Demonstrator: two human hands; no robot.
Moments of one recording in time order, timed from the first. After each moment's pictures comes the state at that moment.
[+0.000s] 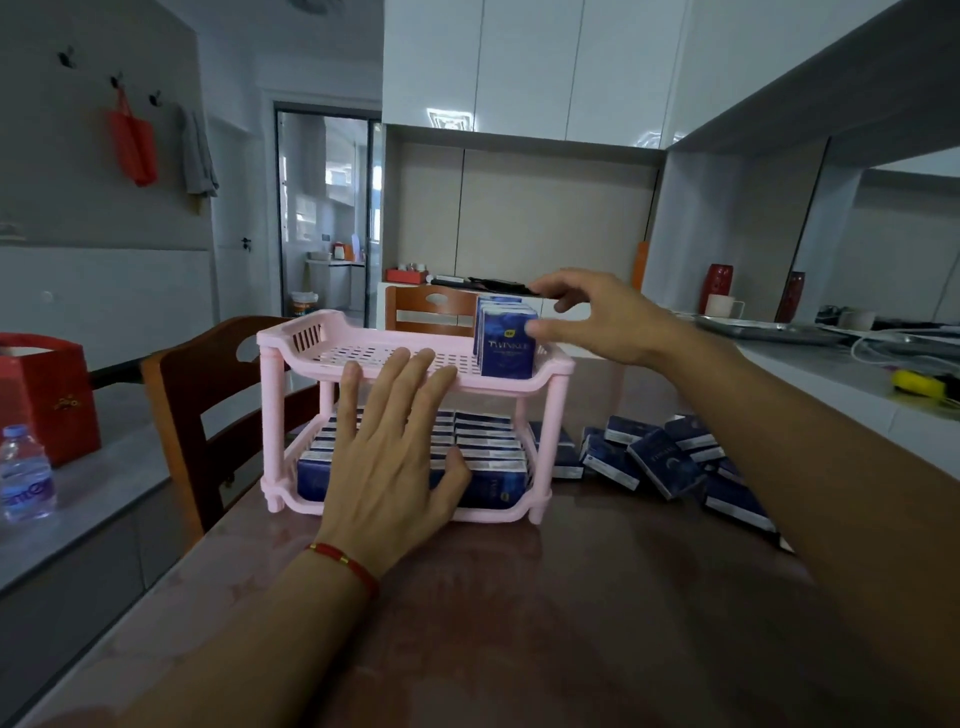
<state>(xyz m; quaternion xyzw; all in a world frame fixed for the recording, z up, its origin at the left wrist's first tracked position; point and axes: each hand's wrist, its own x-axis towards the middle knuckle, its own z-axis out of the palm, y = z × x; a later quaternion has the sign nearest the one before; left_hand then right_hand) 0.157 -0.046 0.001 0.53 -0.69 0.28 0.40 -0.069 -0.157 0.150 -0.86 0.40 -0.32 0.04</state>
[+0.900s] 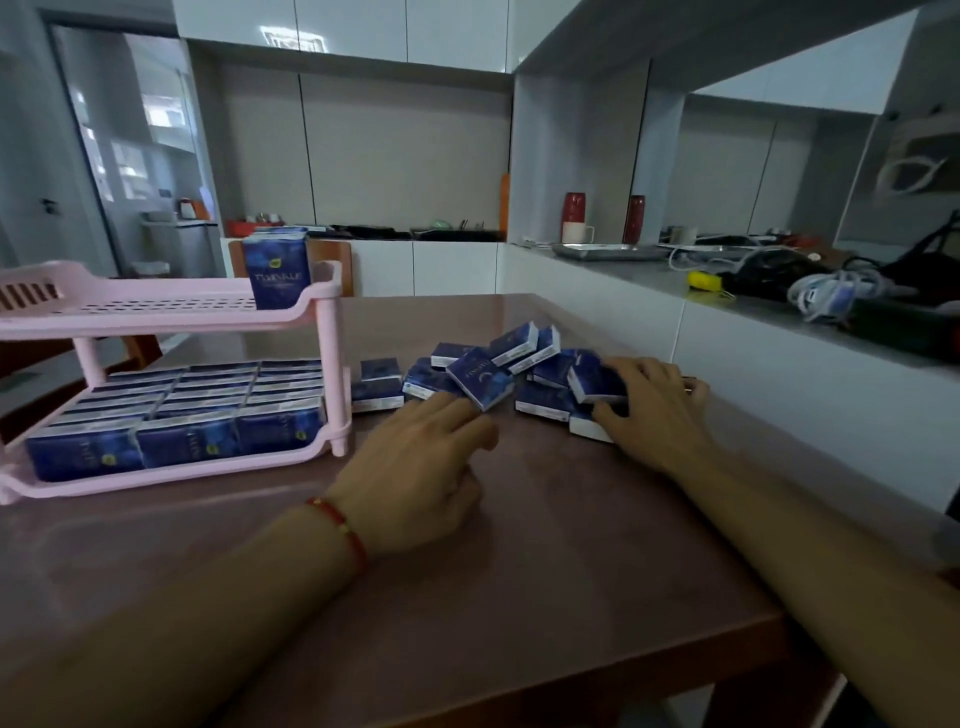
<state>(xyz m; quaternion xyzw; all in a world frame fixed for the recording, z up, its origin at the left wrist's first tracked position) -0.017 -0.031 -0.009 0.31 -0.90 0.16 0.25 -0.320 -0.086 -0.025 -0.64 0.71 -0.25 -0.15</state>
